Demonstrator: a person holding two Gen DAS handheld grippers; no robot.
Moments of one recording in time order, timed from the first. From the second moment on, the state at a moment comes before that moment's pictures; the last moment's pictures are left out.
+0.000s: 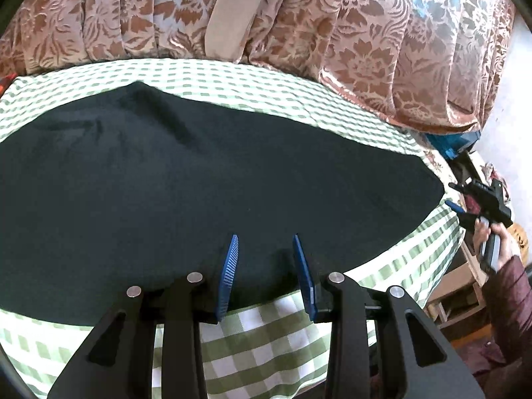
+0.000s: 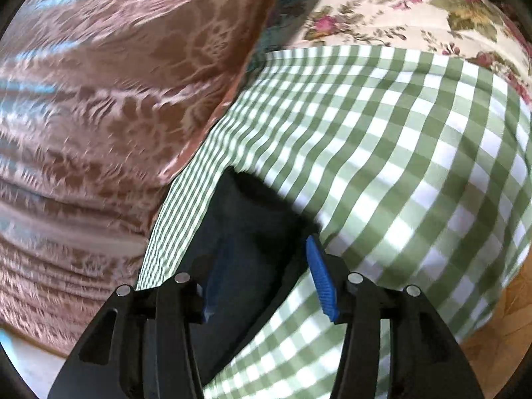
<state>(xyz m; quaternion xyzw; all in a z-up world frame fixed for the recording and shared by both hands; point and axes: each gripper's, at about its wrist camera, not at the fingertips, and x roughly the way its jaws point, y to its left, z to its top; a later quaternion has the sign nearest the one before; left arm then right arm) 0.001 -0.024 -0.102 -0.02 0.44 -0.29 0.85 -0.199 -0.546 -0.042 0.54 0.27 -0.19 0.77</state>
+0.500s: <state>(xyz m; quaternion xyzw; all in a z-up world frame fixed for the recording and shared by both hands) 0.006 -0.018 -0.113 -0.02 0.45 -0.26 0.85 -0.196 -0.546 -0.055 0.49 0.32 -0.22 0.78</state>
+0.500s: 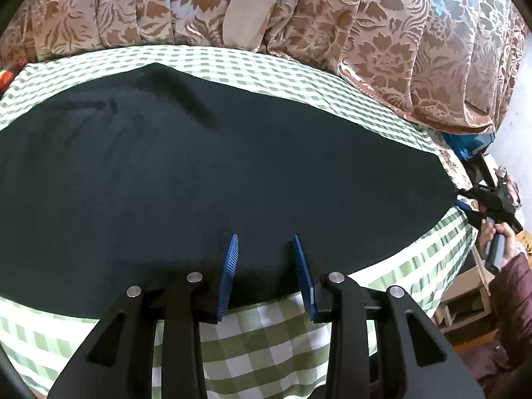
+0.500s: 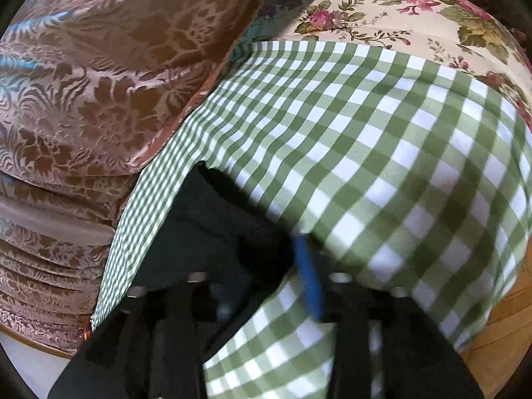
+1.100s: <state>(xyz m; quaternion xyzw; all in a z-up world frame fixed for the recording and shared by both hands) 0.012 -0.007 -0.110 -0.02 0.44 -0.21 0.88 -0.176 -0.458 -0.074 0.54 0.37 -0.11 0.75</state>
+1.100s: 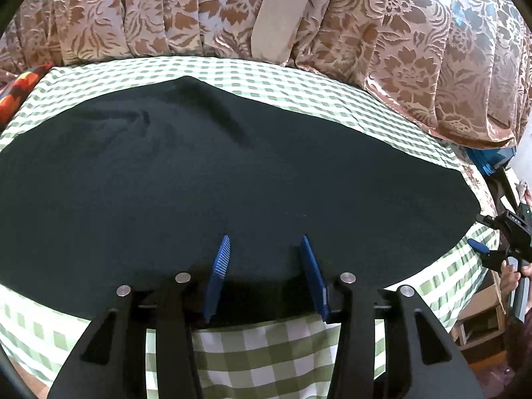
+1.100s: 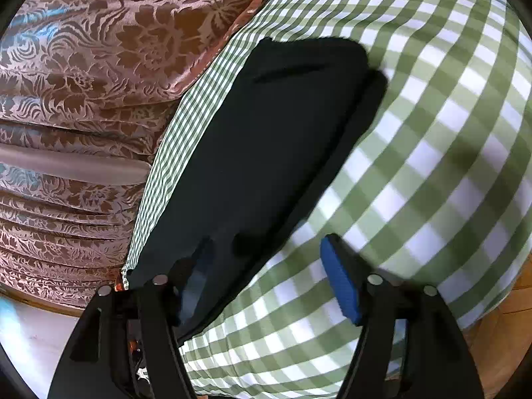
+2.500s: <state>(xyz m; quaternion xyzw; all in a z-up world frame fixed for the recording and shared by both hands) 0.026 0.019 -0.103 -0.16 0.46 -0.26 0.83 -0.125 -0.431 0.005 0.41 0.32 -0.04 0.85</state>
